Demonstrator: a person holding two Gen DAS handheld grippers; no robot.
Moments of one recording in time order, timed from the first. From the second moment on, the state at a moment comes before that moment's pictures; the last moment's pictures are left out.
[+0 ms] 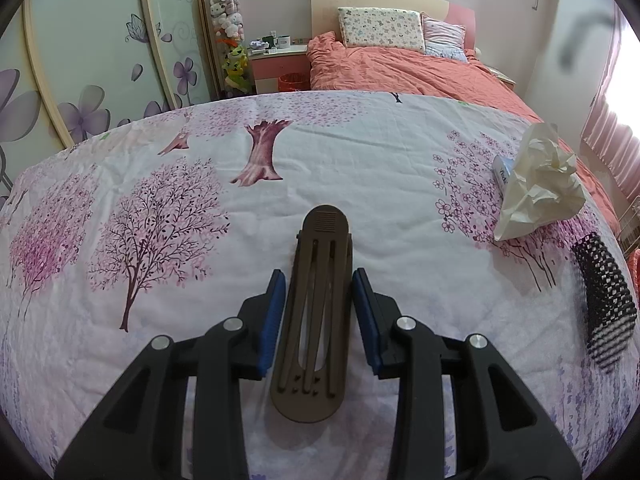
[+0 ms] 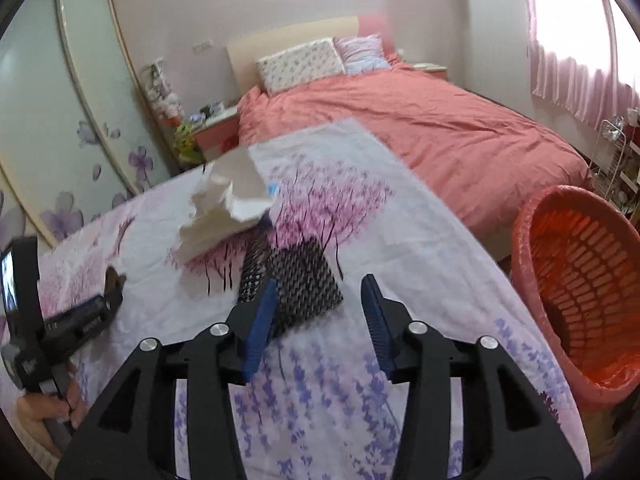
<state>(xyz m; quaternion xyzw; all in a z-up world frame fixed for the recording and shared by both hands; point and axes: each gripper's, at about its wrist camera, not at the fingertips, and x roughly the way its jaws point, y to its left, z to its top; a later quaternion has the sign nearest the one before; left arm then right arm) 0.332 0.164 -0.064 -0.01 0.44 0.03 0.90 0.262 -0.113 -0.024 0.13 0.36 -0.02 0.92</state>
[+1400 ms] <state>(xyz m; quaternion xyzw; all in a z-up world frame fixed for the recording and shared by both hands) 0.318 0.146 -0.062 0.01 0.44 0.00 0.90 0.255 -0.133 -0.041 0.17 0.37 0.05 0.91</state>
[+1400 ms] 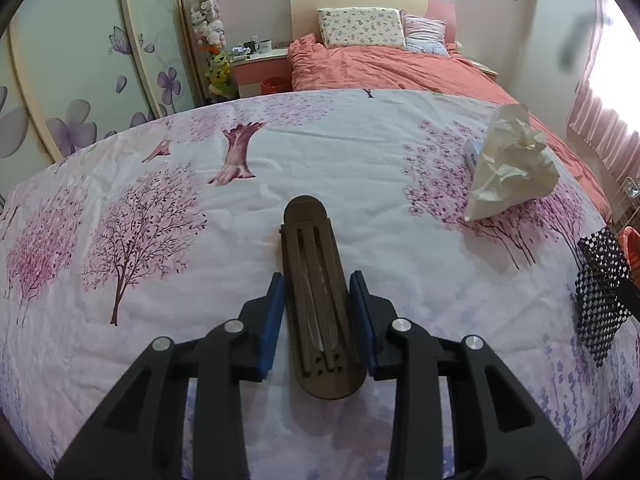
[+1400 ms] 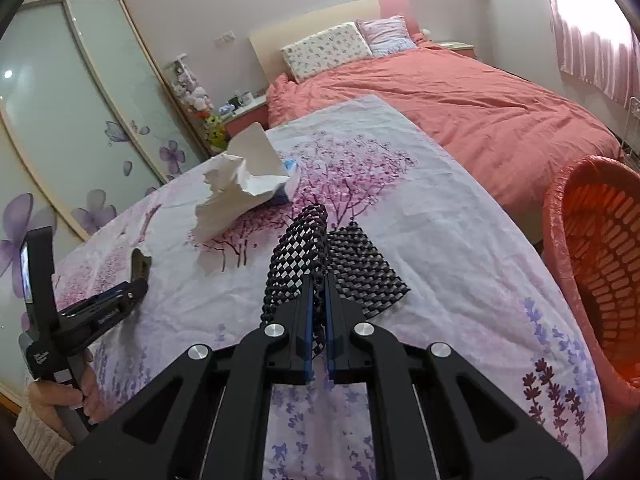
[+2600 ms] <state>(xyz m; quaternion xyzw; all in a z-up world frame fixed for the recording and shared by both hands) 0.213 -0.070 0.055 0.03 0.33 -0.24 0.91 0.142 -0.254 0.057 0.13 0.21 -0.05 0.97</state>
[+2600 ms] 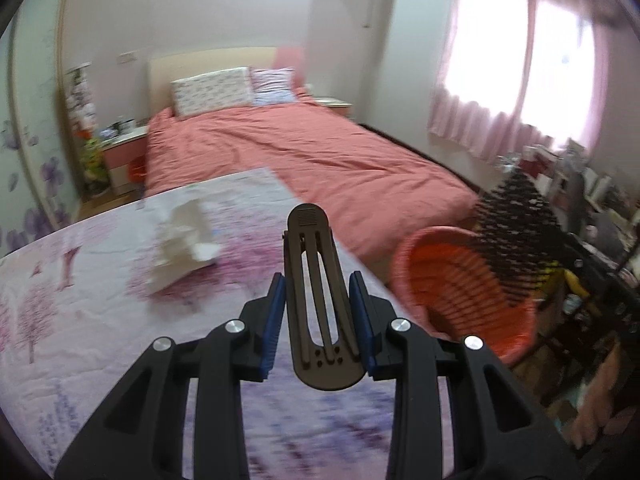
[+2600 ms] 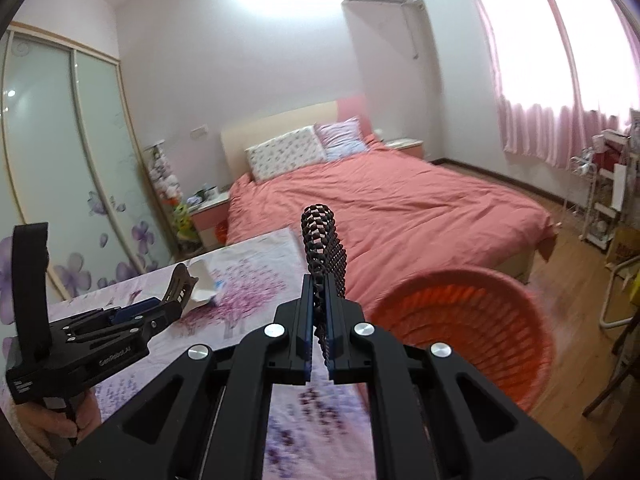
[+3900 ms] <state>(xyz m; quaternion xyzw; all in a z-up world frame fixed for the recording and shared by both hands) 0.241 -0.195 -0.028 0.12 0.38 -0.27 0.88 0.147 -0.357 -0.005 0.18 0.25 -0.14 0.94</state>
